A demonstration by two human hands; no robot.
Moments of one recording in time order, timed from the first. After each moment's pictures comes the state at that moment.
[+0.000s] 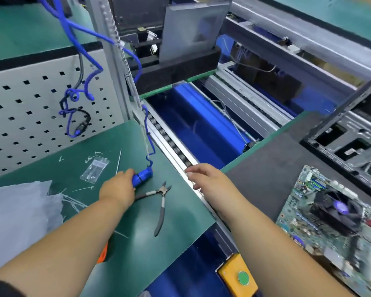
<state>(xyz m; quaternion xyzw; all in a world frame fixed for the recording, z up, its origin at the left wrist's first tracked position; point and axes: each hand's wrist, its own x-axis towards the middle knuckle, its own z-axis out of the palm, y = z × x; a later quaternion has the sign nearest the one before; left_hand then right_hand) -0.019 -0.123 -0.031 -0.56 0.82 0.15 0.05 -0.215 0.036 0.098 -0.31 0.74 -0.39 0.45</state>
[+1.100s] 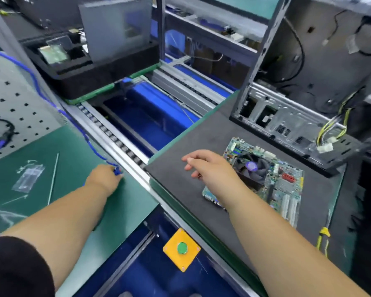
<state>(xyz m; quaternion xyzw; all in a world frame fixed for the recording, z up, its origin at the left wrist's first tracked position) -0.141 -0.073 -0.030 -0.56 0.80 0.22 0.06 -0.323 0.163 0.115 -0.26 0.75 -0.48 0.37</state>
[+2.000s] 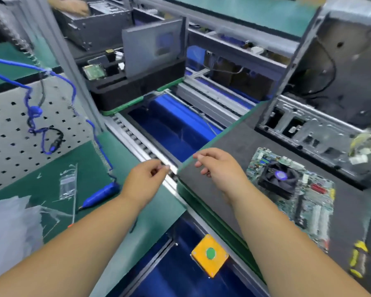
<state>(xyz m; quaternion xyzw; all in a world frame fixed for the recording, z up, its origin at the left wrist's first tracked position) -0.130 -0.008 0.060 -0.41 0.80 0.38 -0.24 -0.286 0.122 0.132 -0.25 0.73 -0.52 0.37</state>
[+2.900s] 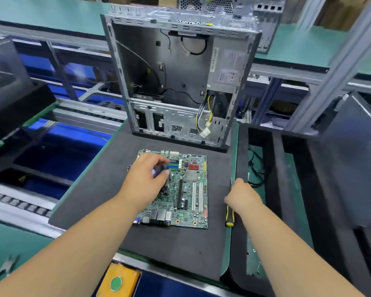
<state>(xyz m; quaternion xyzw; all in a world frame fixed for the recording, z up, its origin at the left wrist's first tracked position) -0.361 0.173 0.099 -0.10 0.89 0.41 -0.16 -0.466 0.417 0.055 0.02 0.97 -0.12 0.21</state>
